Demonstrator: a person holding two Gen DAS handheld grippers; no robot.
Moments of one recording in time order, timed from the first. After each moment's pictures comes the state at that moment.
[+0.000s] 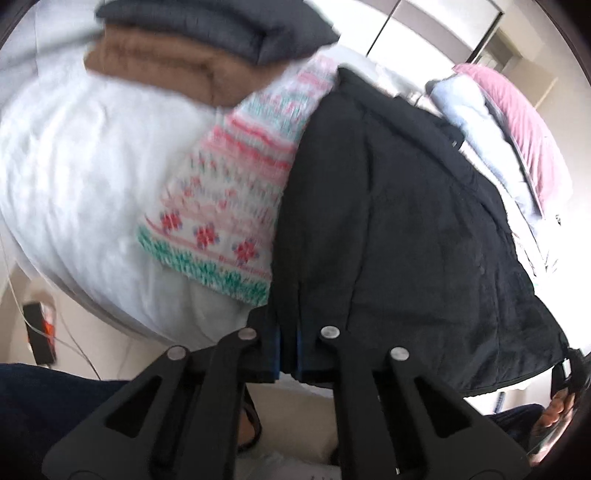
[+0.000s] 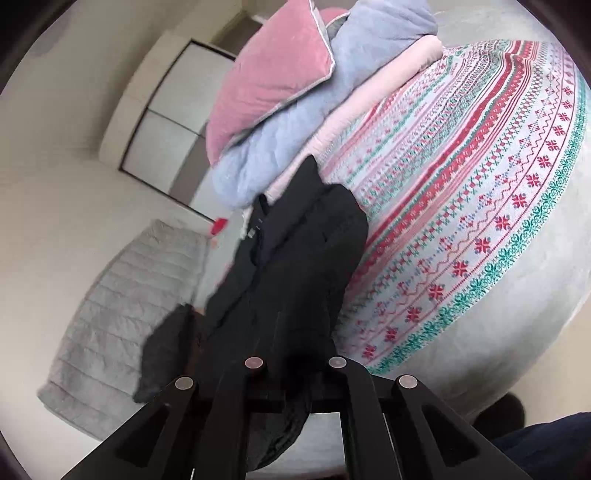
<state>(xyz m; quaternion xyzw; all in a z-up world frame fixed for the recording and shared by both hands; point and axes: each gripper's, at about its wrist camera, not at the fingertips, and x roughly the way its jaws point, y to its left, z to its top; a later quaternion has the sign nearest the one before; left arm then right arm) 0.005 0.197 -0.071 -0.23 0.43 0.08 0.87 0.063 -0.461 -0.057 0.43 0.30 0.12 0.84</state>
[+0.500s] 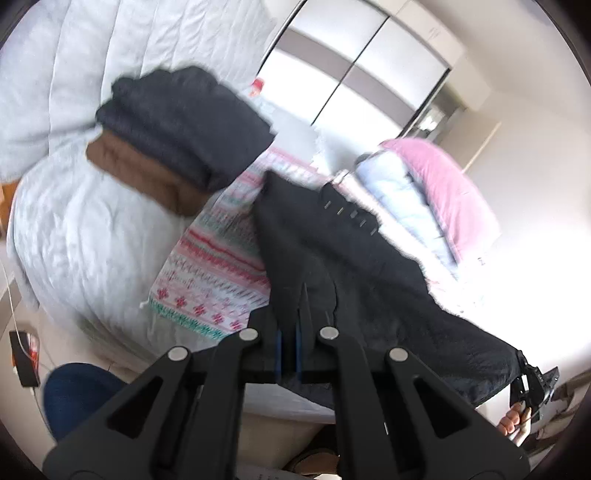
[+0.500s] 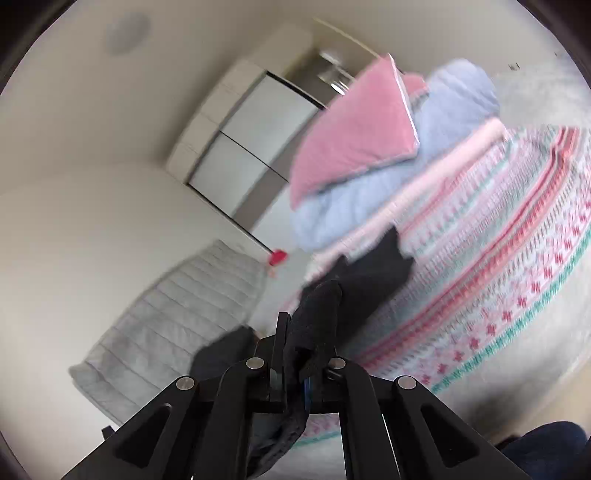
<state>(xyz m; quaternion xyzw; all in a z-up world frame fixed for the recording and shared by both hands) -0.074 0.207 0.082 -0.28 0.30 0.00 0.91 -0.015 -0.465 0.056 0.39 0.17 0.19 0.88</state>
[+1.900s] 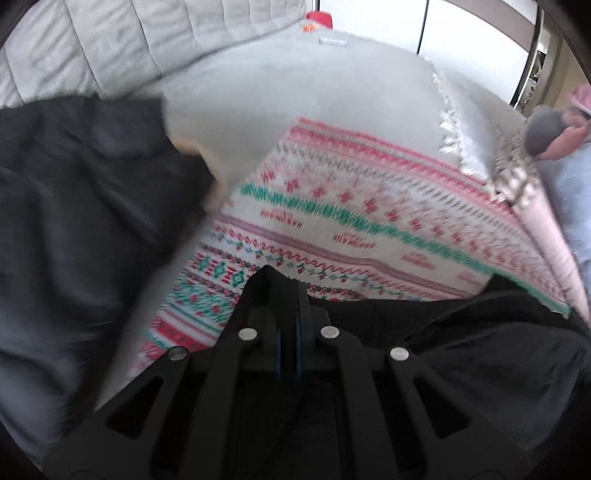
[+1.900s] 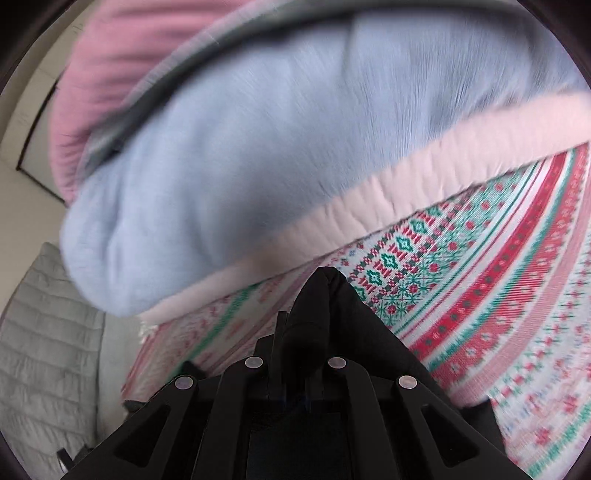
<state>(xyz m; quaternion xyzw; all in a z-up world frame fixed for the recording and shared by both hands) 0.538 0.192 -0.054 -0.14 0.49 0.23 0.83 0.595 -0.392 -0.082 0.36 0.40 -0.04 0.84</state>
